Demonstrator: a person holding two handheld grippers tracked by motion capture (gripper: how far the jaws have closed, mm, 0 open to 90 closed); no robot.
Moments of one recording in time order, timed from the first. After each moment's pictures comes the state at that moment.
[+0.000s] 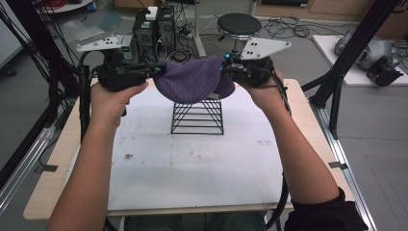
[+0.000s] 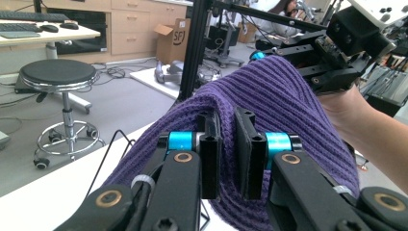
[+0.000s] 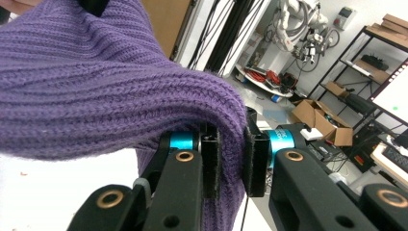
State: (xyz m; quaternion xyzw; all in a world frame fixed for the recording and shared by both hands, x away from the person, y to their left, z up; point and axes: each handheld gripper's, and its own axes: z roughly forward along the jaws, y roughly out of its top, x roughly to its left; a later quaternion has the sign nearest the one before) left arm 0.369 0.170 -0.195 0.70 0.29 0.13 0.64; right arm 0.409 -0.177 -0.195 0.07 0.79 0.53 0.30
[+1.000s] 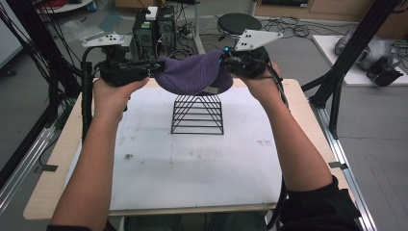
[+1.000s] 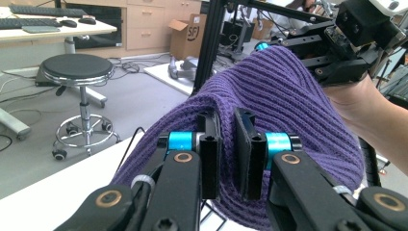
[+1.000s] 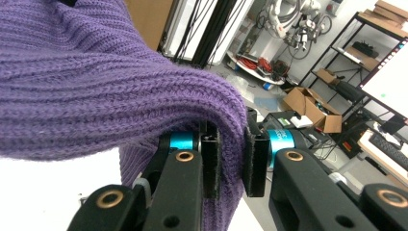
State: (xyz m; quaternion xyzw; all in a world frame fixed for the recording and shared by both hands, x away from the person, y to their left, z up) left arm 0.384 0.170 -0.199 0.70 0.31 0.14 0.62; right arm 0.436 -0.172 -0.194 0.09 0.80 0.51 0.31
